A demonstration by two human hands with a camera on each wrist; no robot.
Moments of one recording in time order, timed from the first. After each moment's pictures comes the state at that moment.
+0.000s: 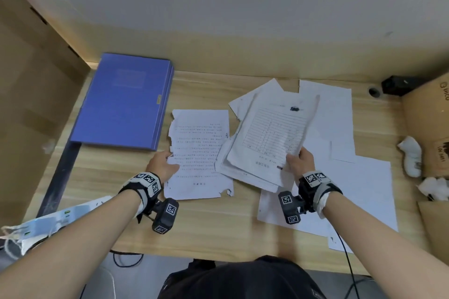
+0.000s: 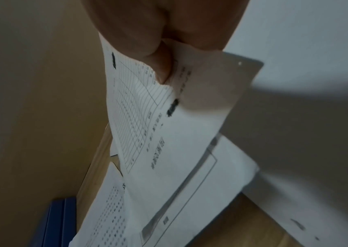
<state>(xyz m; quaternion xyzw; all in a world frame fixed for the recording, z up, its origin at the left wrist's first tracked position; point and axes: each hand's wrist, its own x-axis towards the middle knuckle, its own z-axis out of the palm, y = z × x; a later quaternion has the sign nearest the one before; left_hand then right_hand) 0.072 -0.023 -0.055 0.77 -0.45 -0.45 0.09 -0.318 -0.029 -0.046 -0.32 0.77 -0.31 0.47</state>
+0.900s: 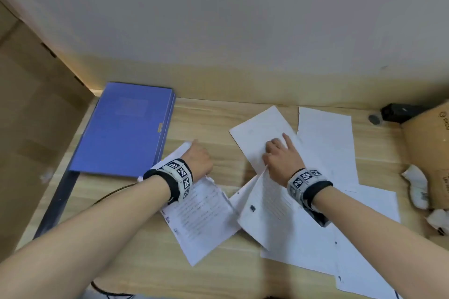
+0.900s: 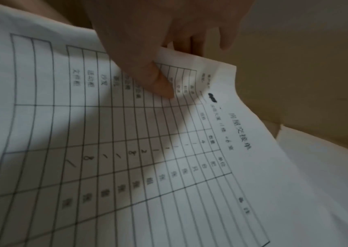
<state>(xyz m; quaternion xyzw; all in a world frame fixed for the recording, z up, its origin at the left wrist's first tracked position) -0.013 -0.119 0.013 0.38 -0.87 -0.03 -0.33 -0.280 -0.109 0.004 -0.85 0.51 0.15 -0.03</state>
